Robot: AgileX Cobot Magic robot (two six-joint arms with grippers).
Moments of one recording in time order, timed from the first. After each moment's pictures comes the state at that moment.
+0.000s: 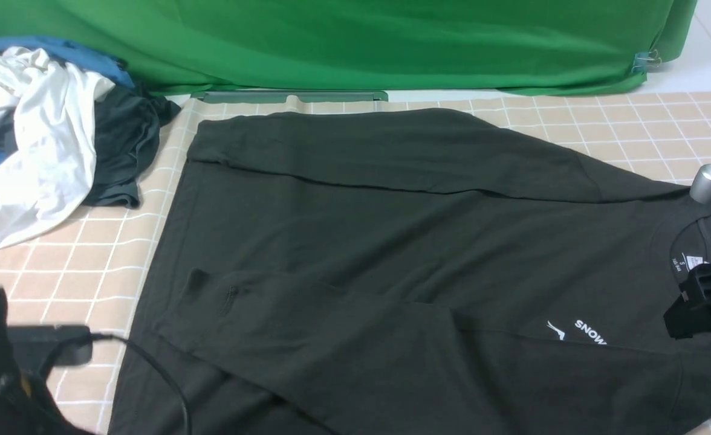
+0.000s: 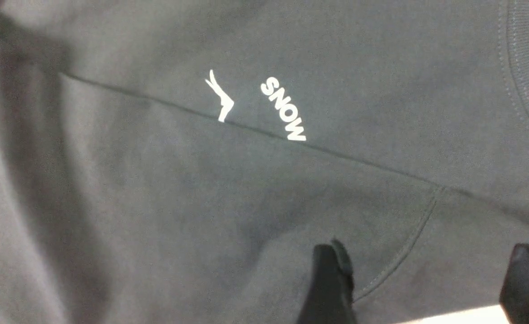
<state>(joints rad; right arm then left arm) -0.05 1.34 -0.81 0.28 0.86 -0.24 -0.21 1.21 -0.58 0.00 1.12 -0.20</state>
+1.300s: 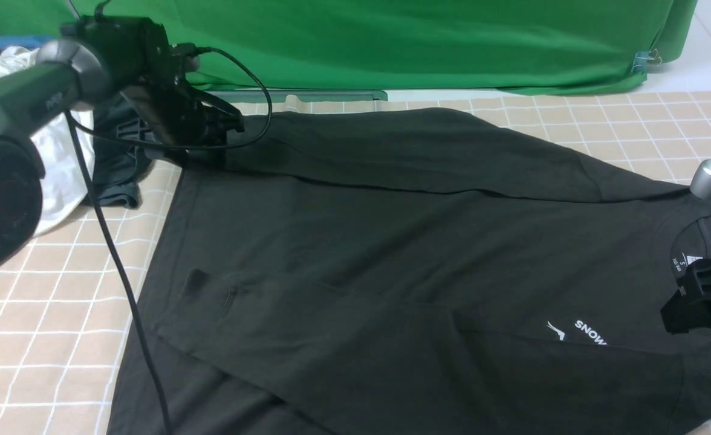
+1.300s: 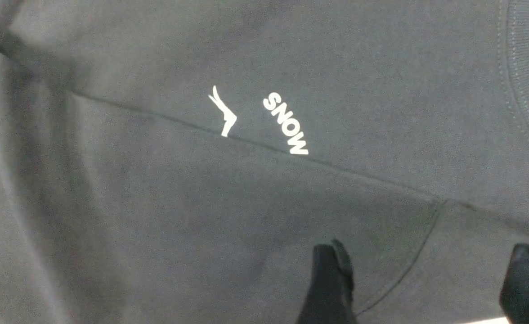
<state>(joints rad) -0.05 1.34 -0.81 0.29 0.84 -0.24 -0.09 2.35 -1.95 -0.02 0.80 -0.15</state>
